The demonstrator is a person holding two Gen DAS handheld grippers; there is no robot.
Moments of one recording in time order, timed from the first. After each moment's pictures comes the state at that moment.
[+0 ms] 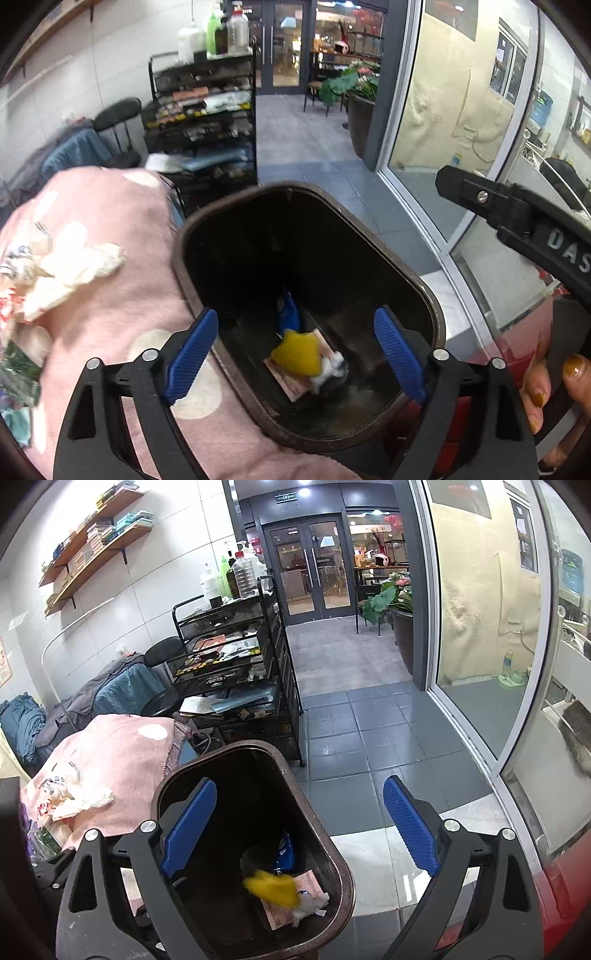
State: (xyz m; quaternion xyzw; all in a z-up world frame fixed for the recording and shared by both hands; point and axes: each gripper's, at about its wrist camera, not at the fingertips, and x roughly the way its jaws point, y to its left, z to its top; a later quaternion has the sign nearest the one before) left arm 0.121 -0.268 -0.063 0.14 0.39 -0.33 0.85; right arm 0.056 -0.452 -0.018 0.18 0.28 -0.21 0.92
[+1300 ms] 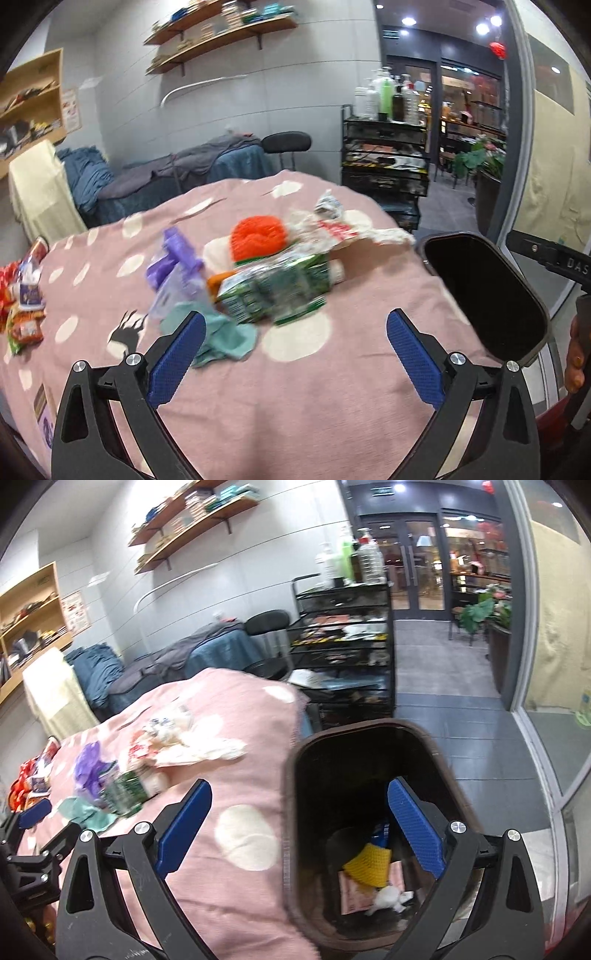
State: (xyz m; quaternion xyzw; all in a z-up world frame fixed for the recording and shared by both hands) left arm 0.087 -0.035 -0.025 0.06 0.30 -0.08 0.95; right arm 0.086 -0.323 -0.013 0.14 0.30 -0.02 0.94
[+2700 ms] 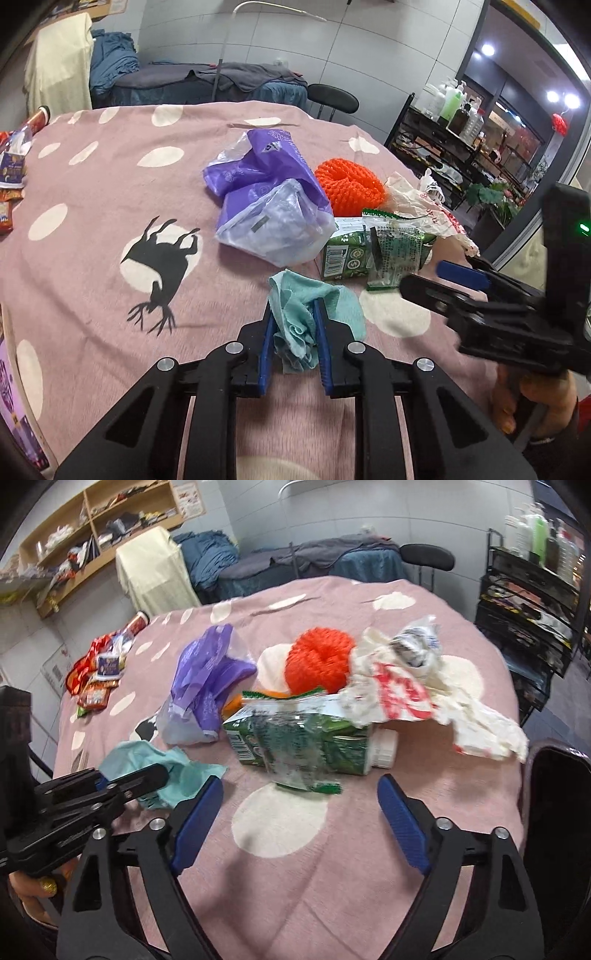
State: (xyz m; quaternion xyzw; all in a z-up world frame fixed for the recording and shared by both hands) left arm 0.117 0.083 -0.058 -0.11 0.40 -0.09 0.90; right arm 0.196 -0.113 -0.041 0.01 0.44 0.21 0.87
